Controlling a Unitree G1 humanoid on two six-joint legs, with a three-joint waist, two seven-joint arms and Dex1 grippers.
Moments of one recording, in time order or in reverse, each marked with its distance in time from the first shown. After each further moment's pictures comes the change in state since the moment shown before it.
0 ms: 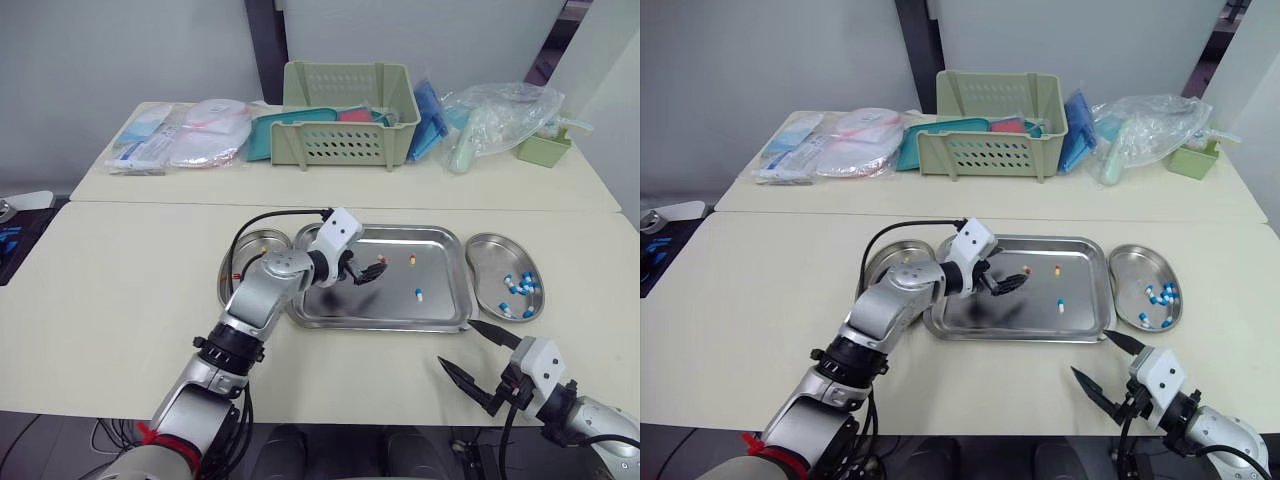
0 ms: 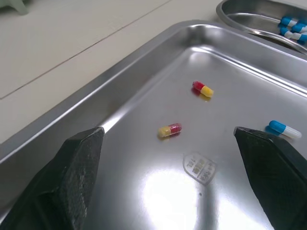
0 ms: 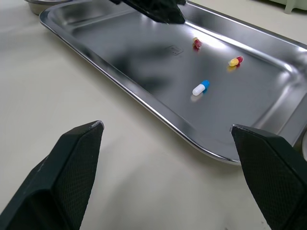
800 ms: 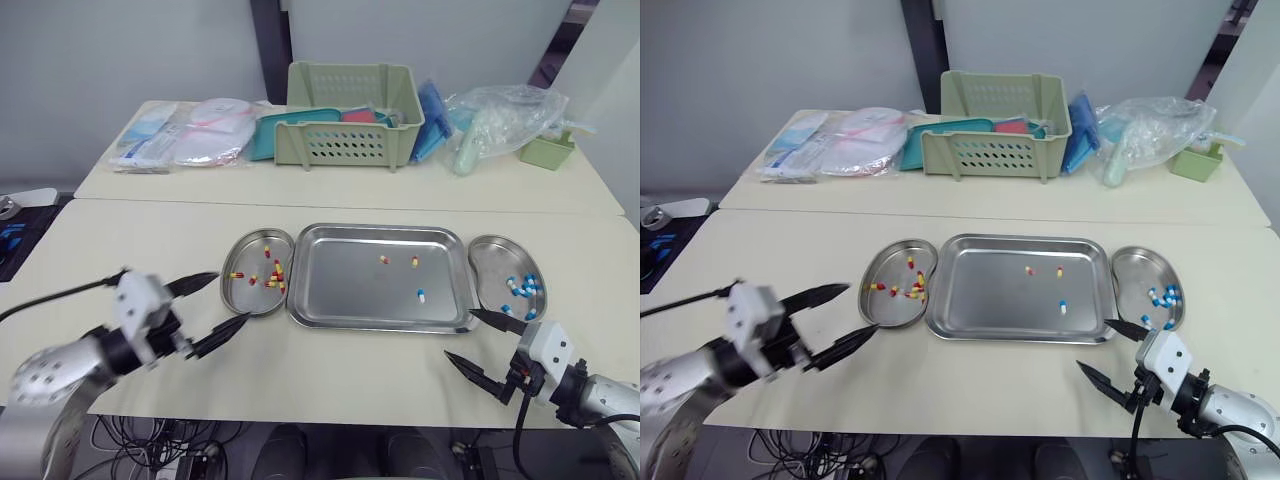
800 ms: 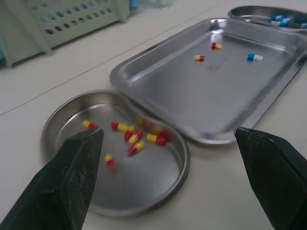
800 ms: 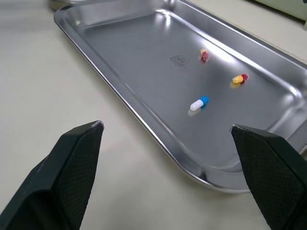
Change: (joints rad) left arm 0.749 0.523 0.572 -0.602 -0.369 -0.246 -0.297; right arm -0.080 -0.080 -0.053 0.008 0.031 0.061 0.111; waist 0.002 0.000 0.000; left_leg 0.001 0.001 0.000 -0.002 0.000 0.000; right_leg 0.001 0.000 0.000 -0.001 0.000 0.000
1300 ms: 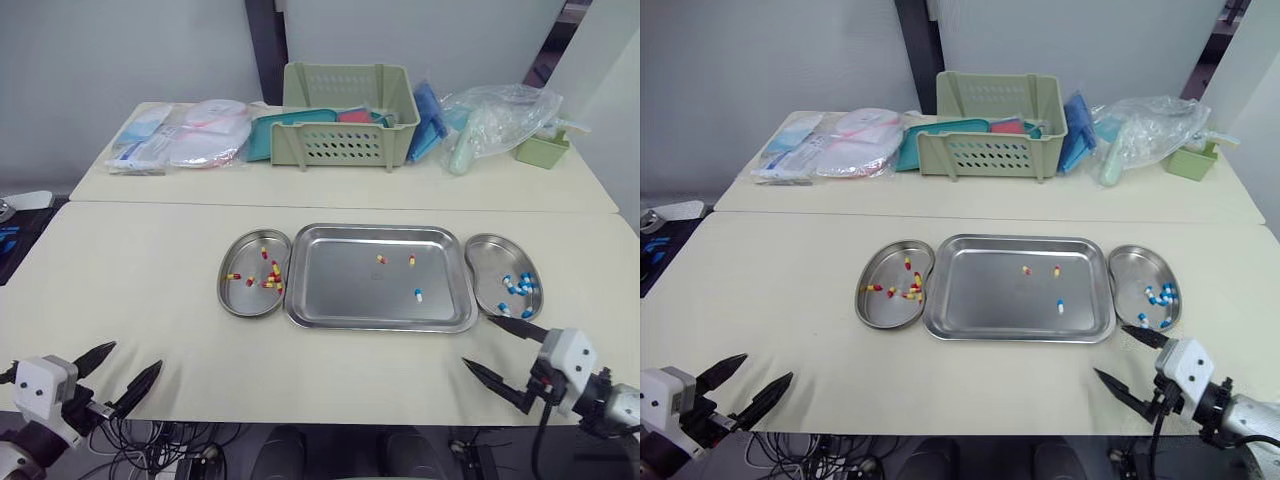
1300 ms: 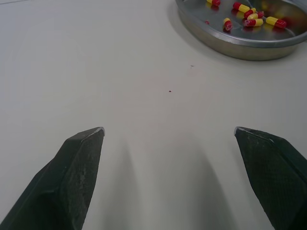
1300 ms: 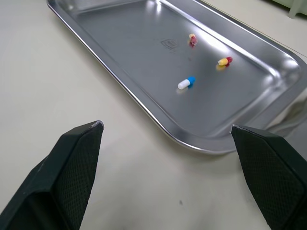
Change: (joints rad) left arm 0.469 -0.179 0.369 0.287 0.035 -0.300 0.005; right arm 0.035 -0.016 -0.076 -0.008 -0.002 -0.002 0.047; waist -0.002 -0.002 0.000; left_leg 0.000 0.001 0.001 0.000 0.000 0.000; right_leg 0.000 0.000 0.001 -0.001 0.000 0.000
